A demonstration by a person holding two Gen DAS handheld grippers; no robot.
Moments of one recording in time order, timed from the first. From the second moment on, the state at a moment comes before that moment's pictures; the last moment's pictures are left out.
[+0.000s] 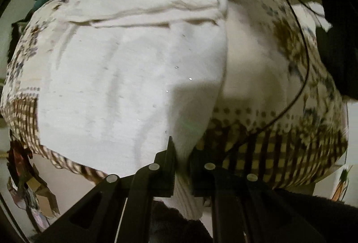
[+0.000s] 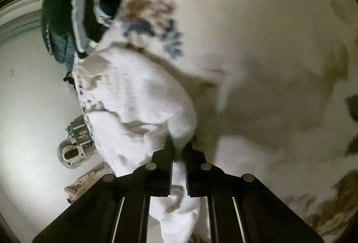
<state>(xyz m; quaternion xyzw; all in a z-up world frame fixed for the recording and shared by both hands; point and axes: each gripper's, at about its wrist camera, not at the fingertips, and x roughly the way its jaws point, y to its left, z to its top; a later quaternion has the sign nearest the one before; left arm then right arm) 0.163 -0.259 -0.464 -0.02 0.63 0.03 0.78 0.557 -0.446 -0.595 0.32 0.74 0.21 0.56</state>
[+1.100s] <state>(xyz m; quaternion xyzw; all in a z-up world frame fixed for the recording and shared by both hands) 0.135 0.155 -0.550 -0.45 0.56 0.13 0.68 0.642 0.069 -0.543 -0.01 0.75 0.21 0.63</state>
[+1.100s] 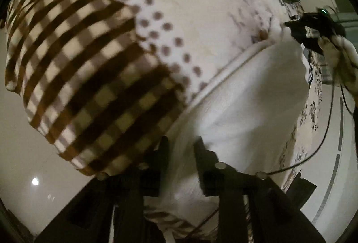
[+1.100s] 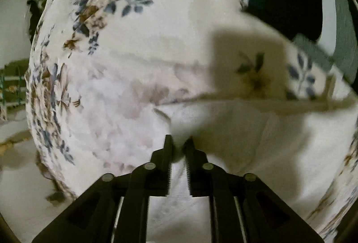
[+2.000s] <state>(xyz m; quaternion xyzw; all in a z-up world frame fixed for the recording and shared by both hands) 0.171 0.113 -0.525 -0.28 0.63 0.09 0.72 0.203 -0.203 -0.585 0.19 0.80 0.12 0.56</state>
